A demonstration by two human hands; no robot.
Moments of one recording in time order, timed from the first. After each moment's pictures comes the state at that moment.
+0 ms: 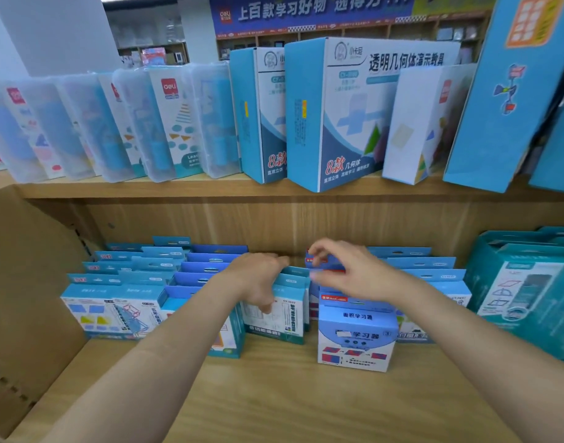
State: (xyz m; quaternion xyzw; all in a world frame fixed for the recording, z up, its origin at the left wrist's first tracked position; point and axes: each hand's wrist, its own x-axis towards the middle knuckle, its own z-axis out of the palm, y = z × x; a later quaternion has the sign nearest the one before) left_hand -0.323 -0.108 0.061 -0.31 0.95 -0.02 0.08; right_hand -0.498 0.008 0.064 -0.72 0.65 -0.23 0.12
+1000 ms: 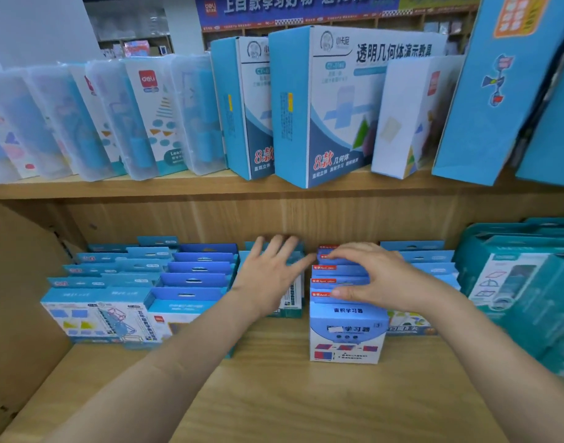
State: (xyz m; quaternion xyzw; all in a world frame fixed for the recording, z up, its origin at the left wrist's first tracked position) left_hand -0.342 -0.089 0.031 -0.24 0.93 -0.27 -0.04; right_hand -0.523 0.049 0.064 -0.67 0.71 -0.18 0.08
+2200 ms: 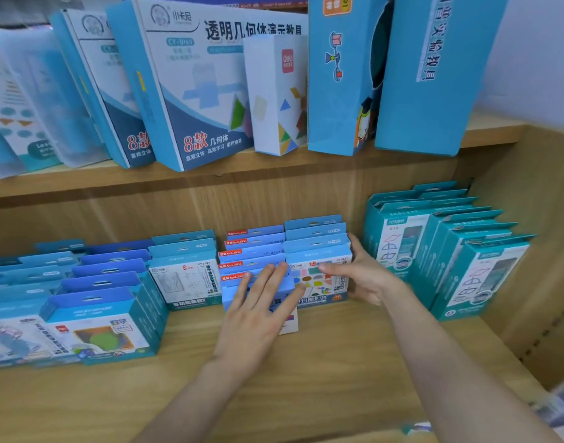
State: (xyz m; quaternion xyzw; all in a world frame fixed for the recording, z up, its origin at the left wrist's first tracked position) left_hand -0.384 0.028 -0.041 -0.16 0.94 -0.16 -0.26; right_hand -0.604 0.105 -0.009 -0.25 0.62 -0.59 0.46
